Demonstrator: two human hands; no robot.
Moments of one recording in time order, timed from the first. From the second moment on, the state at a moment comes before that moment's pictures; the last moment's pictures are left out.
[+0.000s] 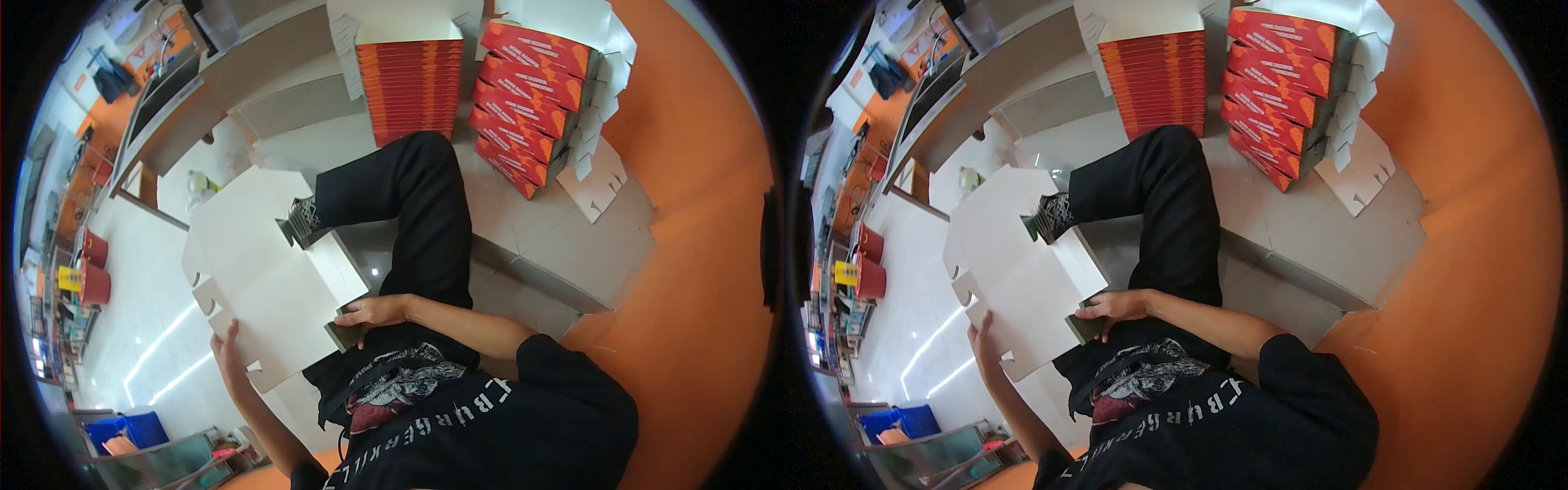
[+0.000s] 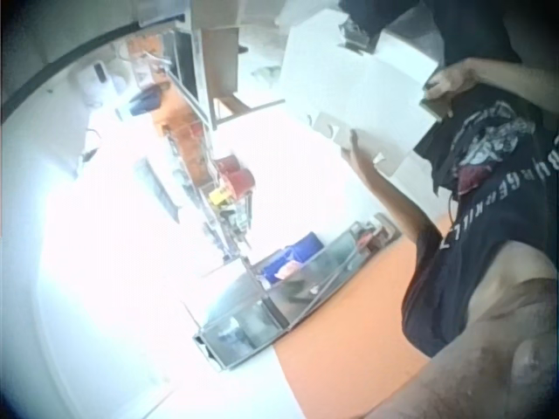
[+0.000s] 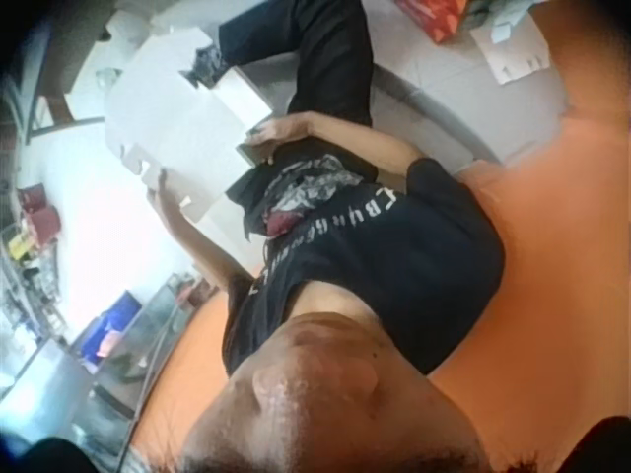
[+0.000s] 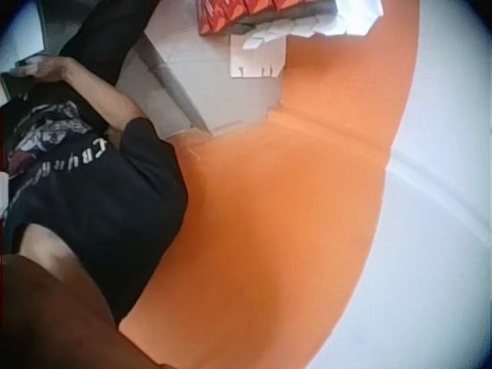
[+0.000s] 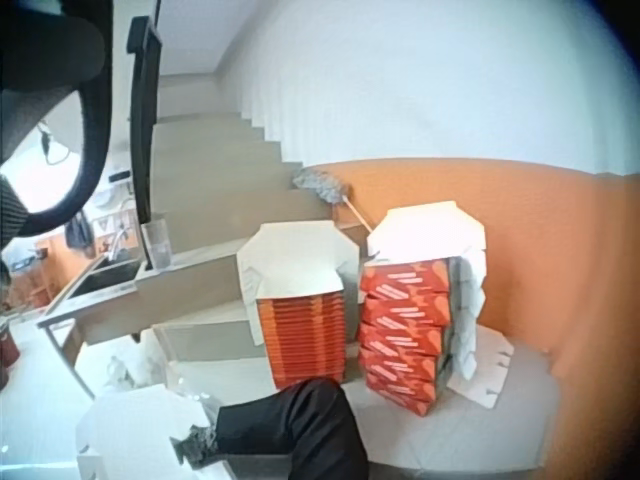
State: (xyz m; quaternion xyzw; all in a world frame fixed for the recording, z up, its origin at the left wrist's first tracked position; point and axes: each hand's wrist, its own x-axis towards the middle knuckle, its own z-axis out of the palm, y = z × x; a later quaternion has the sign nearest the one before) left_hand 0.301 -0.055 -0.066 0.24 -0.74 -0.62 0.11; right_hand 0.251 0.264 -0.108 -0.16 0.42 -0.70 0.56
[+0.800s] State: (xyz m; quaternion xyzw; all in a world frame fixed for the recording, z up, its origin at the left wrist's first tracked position) left_hand 0.347 -0.037 -0.067 0.29 -0.70 -0.64 0.14; right_hand 0.270 0.289 -0.106 -0.05 0.64 -0.70 0.32
